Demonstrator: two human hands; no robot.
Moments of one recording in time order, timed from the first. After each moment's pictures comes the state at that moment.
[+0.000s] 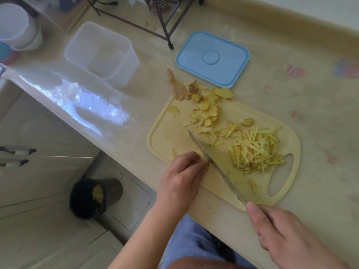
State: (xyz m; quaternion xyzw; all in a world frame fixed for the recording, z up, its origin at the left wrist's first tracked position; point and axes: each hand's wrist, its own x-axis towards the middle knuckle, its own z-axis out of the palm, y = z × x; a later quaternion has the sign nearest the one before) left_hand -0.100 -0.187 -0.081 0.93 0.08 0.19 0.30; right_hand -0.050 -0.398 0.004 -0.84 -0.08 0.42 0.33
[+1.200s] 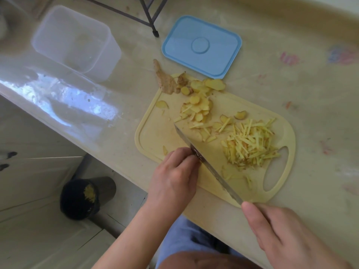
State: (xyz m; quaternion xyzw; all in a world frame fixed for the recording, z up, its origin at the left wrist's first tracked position) left_hand -0.089 -0.185 -0.064 0.95 0.05 0.12 0.27; right_hand -0.054 -0.395 0.008 -0.87 -0.12 0.36 0.32
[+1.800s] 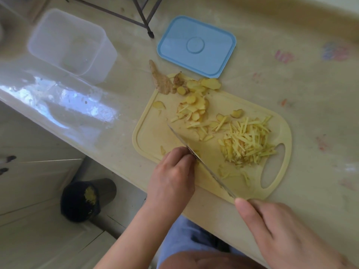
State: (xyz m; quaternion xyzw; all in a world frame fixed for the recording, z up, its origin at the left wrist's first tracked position) left_hand -0.085 -0.188 -0.057 0.96 0.08 0.10 0.25; right_hand -0.053 -0.391 0.010 -0.88 -0.14 0.35 0.30
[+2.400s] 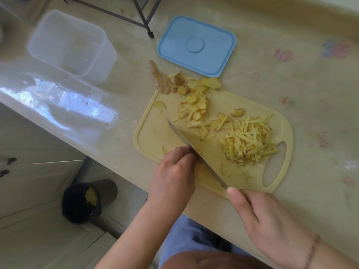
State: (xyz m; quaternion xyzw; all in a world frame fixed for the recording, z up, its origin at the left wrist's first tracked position) left_hand -0.082 -0.186 -0.054 0.96 0.08 0.07 0.26; right_hand -0.049 -0.374 -0.002 -0.86 -0.15 0.37 0.32
